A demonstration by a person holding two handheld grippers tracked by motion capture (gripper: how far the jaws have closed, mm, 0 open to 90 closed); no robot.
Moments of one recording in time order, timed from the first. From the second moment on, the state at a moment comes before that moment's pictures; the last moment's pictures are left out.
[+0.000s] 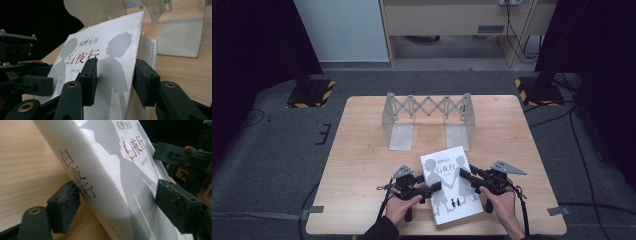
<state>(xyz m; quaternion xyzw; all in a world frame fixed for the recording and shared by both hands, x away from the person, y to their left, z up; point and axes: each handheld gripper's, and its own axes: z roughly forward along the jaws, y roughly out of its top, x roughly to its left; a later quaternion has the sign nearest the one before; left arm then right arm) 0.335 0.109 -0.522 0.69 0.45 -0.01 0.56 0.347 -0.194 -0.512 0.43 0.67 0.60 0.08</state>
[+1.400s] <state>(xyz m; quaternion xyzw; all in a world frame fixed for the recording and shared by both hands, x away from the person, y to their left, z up) 0.337 0.103 -0.495 0.67 0.41 -0.04 0.62 0.349 -0.203 -0.502 0.42 0.65 0.63 0.07</state>
